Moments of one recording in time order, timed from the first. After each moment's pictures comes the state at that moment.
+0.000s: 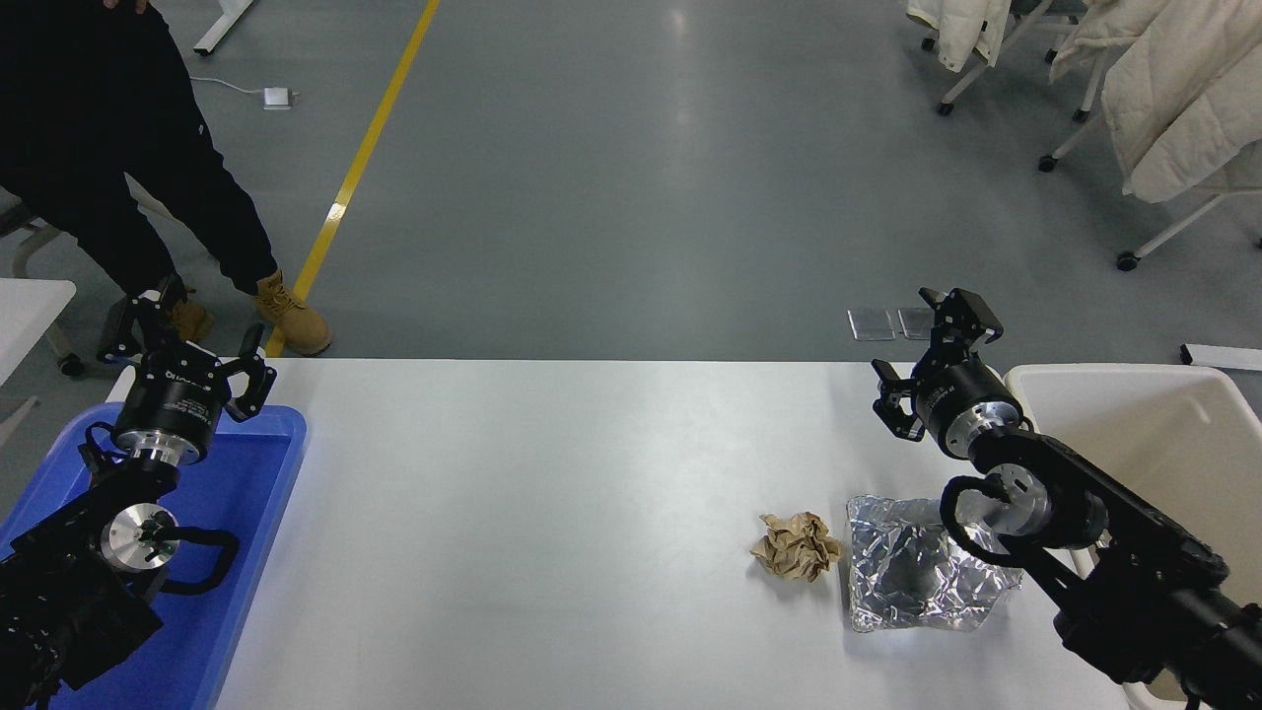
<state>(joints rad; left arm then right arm) -0.65 0.37 -0.68 -0.23 -0.08 -0.64 -0.64 0.58 -0.34 0.79 0.98 -0.28 -0.23 0.23</state>
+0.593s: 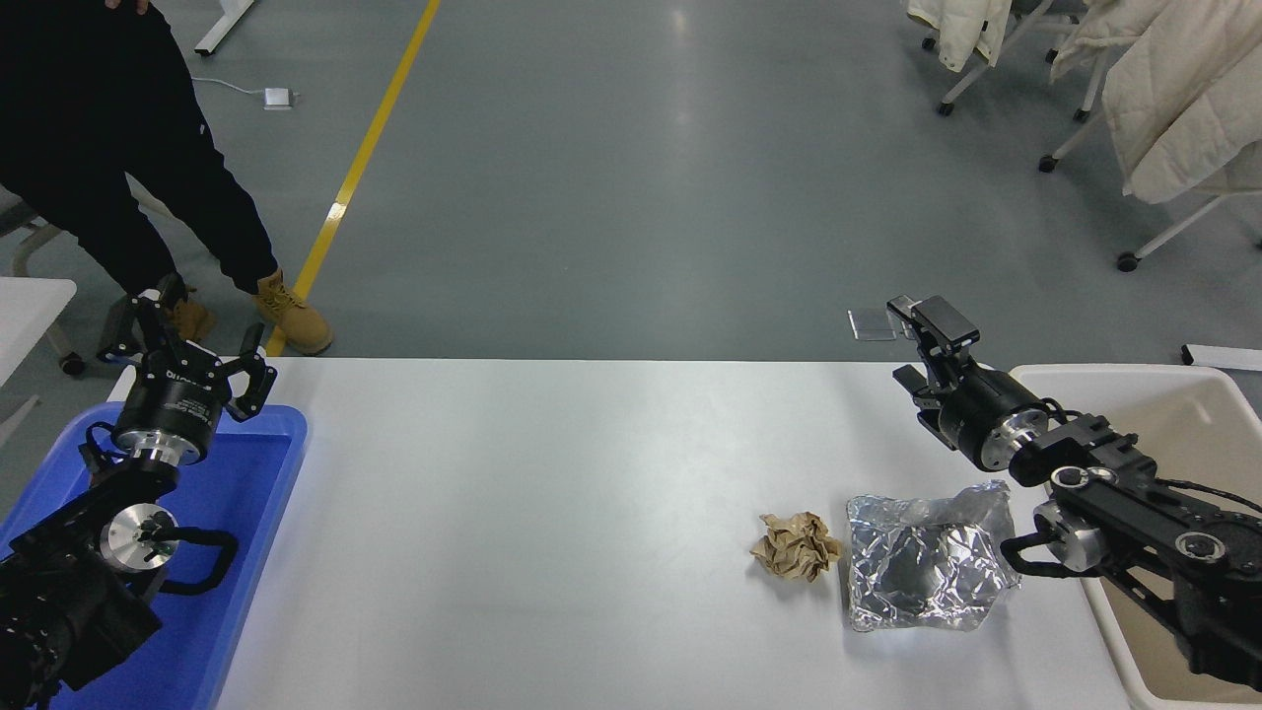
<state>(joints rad) -0.65 0.37 -0.67 -0.24 -0.08 -0.64 -0.64 0.69 -0.63 0.35 1.11 -0.84 -0.23 0.25</state>
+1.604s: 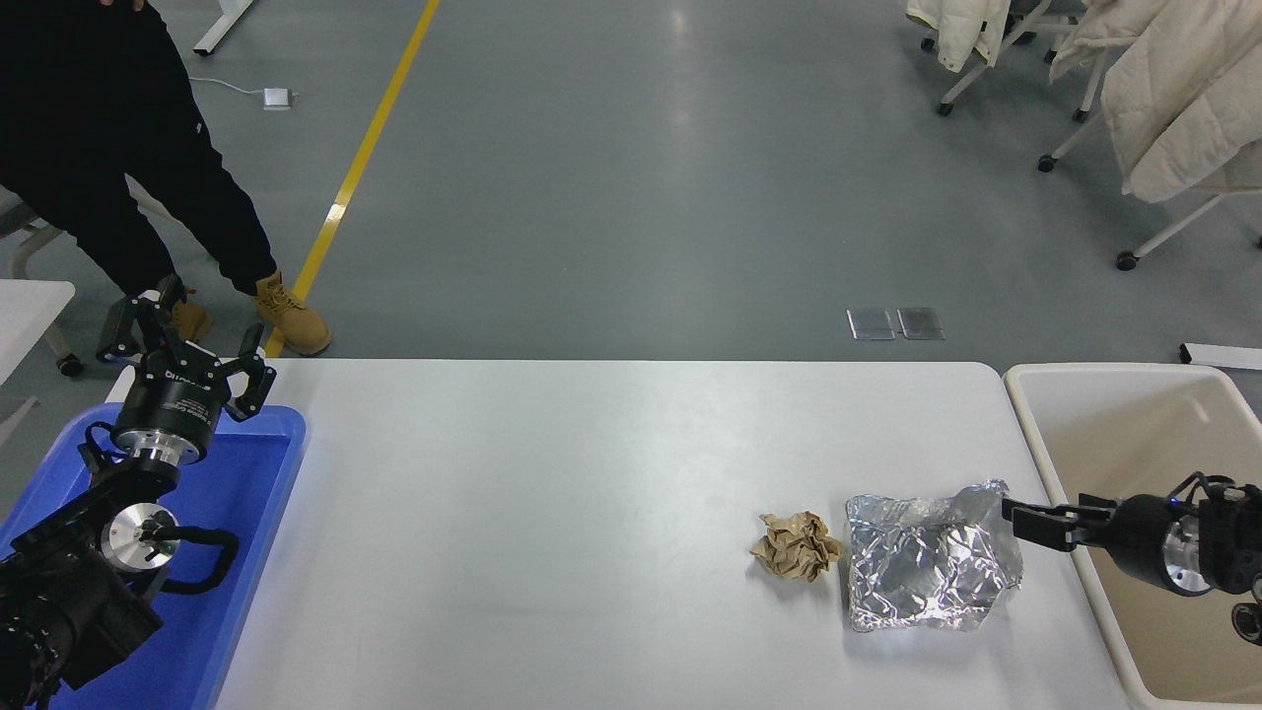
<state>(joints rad) -0.65 0.37 -0.68 -0.24 -0.08 -0.64 -0.64 0.87 -0.81 -0.34 0.97 -1.24 -0.22 0.25</state>
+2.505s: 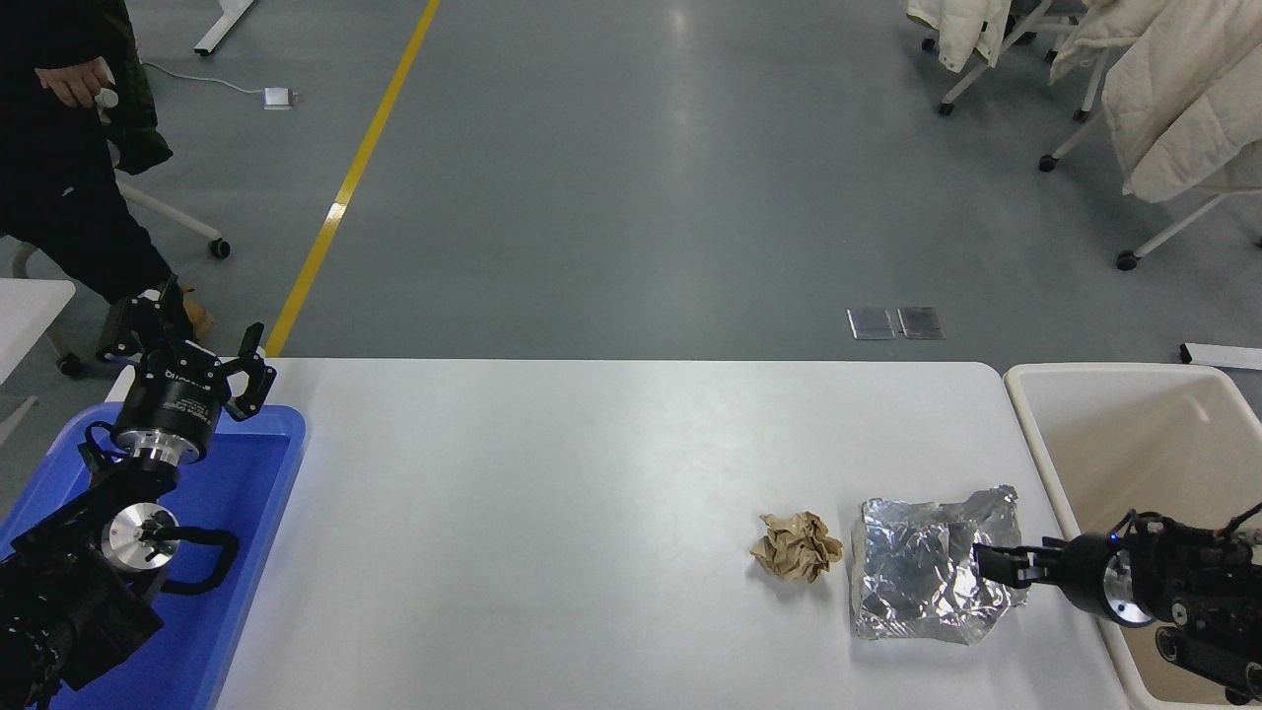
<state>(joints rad) -0.65 0.37 -0.68 -0.24 -0.08 -0.64 -0.64 0.78 -0.58 -0.35 0.71 -1.19 -0.14 0.25</state>
